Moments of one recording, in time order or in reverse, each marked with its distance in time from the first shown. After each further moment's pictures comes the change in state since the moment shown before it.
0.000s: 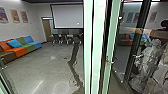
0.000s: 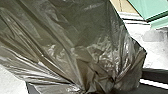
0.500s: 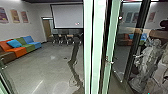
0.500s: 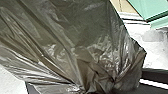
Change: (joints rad) left arm 0.000 0.002 -0.001 0.000 0.001 0.000; right arm 0.021 -0.036 0.092 0.003 -0.004 -0.010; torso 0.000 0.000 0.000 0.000
